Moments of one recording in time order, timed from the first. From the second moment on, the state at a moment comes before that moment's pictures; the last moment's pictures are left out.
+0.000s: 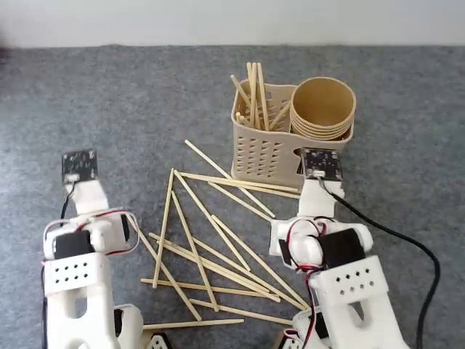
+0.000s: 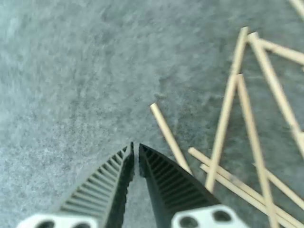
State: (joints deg) left arm -14.5 -50.1 59.8 67.5 7.4; right arm -18.0 -54.9 49.1 83.1 -20.8
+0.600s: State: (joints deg) left arm 2.6 -20.4 27.8 79.0 13.2; right arm -14.0 -55.6 60.7 71.9 -21.0
